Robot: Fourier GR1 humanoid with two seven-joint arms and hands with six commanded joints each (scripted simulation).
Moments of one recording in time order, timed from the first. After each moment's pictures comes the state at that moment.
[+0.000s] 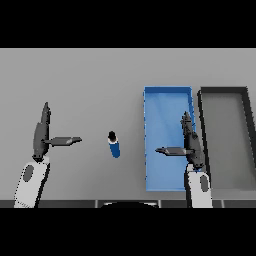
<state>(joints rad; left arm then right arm) -0.11 0.43 -0.16 -1.48 0.24 0.26 0.01 0.00 0.00 0.00 -1.57 0.00 0.00 0.00</state>
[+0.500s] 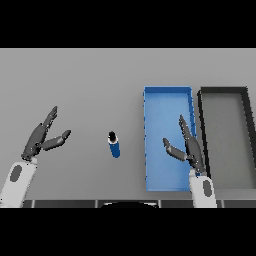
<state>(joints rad) -0.10 0.62 -0.21 -1.49 0.27 -0.07 -0.09 0.06 -0.10 0.09 -1.66 0.12 0.06 -0.07</state>
